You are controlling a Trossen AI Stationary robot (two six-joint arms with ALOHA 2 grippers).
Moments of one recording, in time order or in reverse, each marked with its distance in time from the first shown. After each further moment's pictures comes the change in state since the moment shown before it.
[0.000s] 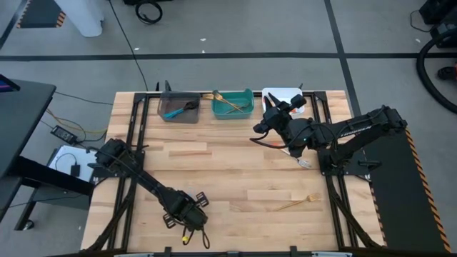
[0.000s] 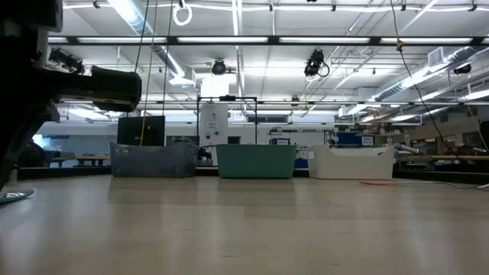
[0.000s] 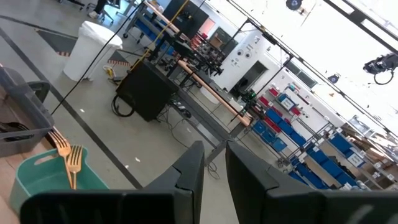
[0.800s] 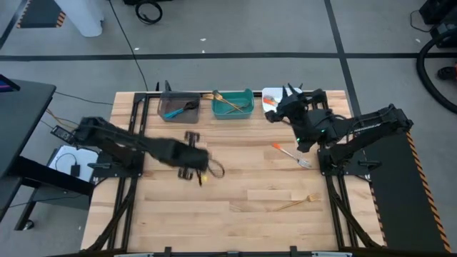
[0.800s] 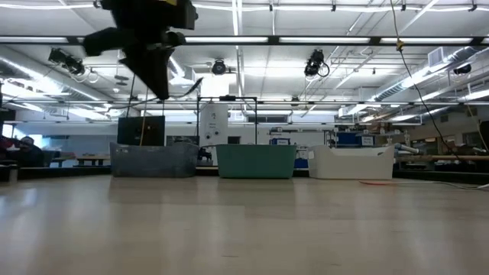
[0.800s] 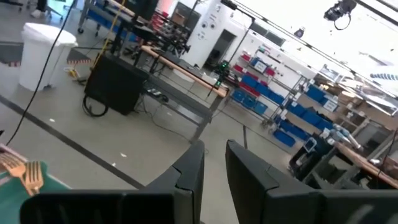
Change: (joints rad) left arm 0.420 -0.392 -0.005 -0.263 -0.459 -0.314; right arm -0.010 -0.094 0.000 0.078 0.172 0.010
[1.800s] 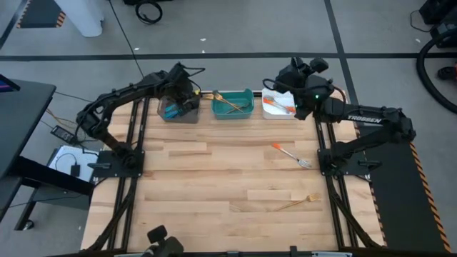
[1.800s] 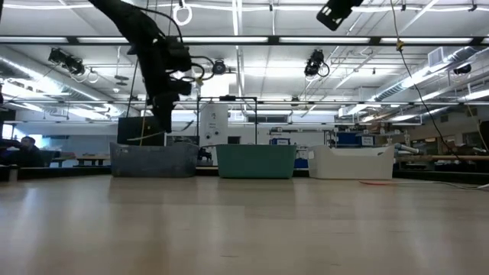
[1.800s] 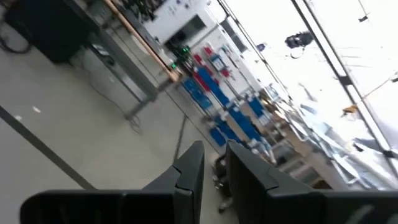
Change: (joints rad) left arm 1.005 0.052 0.001 0.242 0.391 0.268; right arm -0.422 -0.032 0.000 -0.001 -0.263 -0.403
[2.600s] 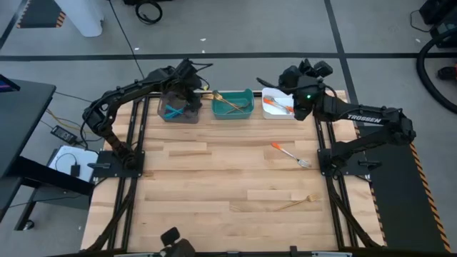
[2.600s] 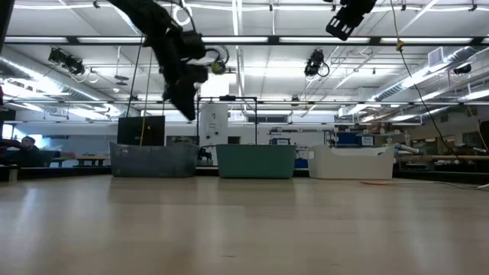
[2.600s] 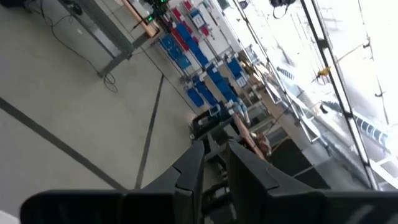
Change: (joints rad) left arm -0.066 0.068 0.161 -0.040 0.124 -0.166; right arm -0.023 0.000 -0.001 -0.204 0.200 0.155
